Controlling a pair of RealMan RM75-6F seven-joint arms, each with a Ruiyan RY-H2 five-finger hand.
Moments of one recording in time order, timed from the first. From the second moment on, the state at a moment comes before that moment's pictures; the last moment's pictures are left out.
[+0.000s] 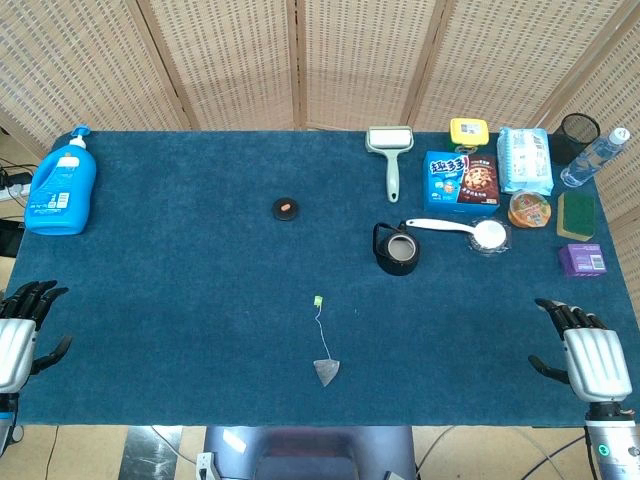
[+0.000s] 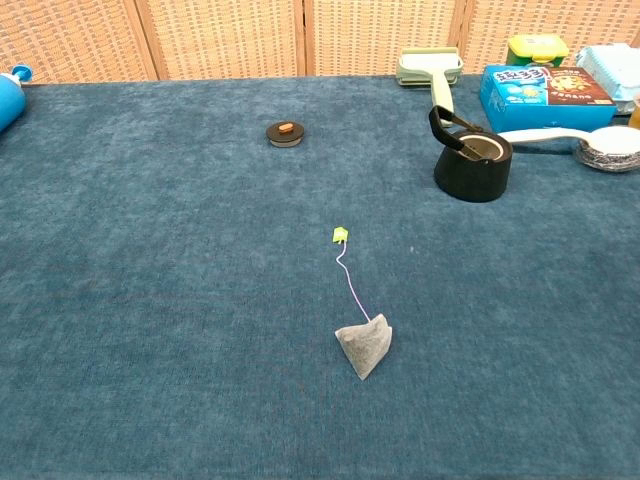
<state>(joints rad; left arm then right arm) -0.09 -1.15 -0.04 -1.60 1.52 1.52 0.11 0.09 -1.15 0.07 -1.59 -1.53 1.50 -0.11</state>
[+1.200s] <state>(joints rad) -0.10 -1.13 -0.05 -1.60 1.54 1.51 0.11 0.30 -1.18 0.11 -1.48 -1.71 1.41 0.25</state>
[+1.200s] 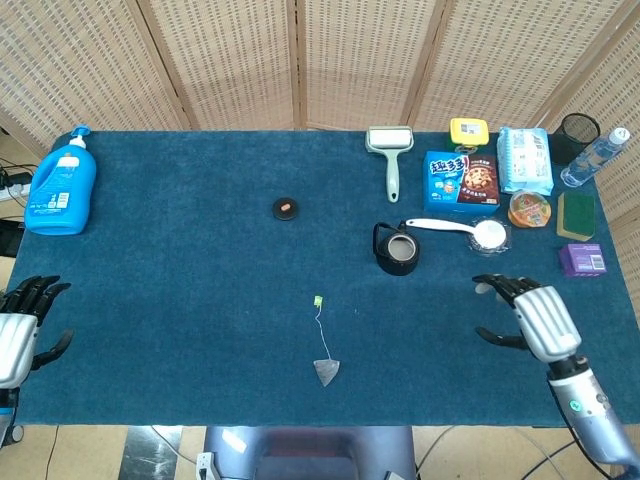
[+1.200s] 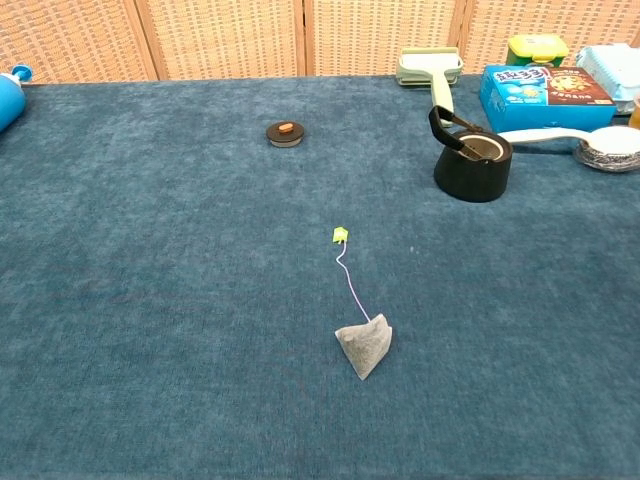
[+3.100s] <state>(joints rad) -0.23 -1.11 -0.10 -1.54 1.47 1.38 0.09 1.07 -1.54 0.11 -1.15 -1.63 0.71 0.33</state>
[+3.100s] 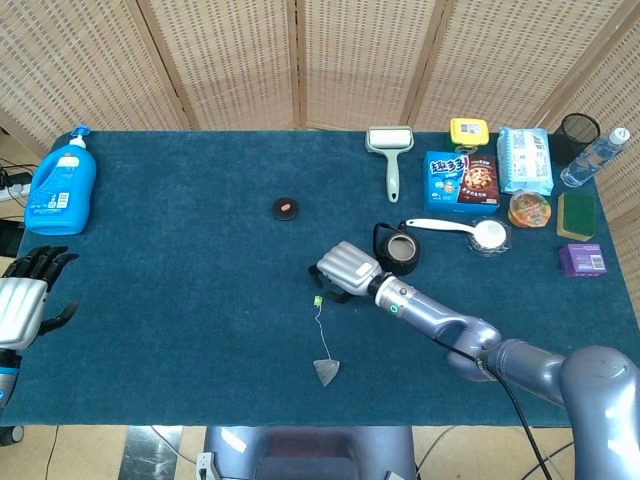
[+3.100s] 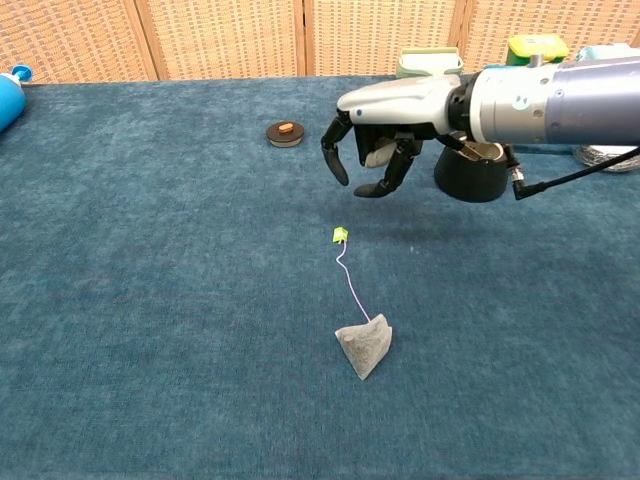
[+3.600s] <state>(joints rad) -0.22 -1.11 -0.08 -1.54 1.47 1.39 0.07 1.10 -1.62 0.09 -1.10 -1.58 0.66 0.25</state>
